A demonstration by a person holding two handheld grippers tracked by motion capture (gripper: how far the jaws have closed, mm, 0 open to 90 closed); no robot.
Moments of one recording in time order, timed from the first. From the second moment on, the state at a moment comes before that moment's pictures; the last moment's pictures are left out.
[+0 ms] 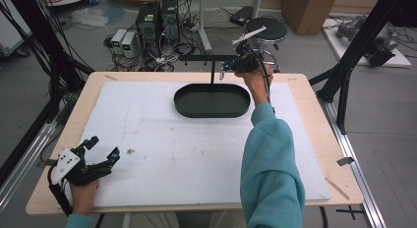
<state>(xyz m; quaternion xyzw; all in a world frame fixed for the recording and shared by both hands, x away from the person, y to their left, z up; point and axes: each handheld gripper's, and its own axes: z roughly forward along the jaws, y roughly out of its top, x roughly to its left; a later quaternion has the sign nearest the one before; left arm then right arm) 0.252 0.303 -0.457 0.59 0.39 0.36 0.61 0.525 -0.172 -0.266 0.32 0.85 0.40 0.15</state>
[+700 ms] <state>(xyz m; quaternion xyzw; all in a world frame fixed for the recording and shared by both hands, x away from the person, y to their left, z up) 0.252 0.303 -0.457 0.59 0.39 0.36 0.61 0.529 -0.173 -0.272 0.34 0.84 0.39 0.17</state>
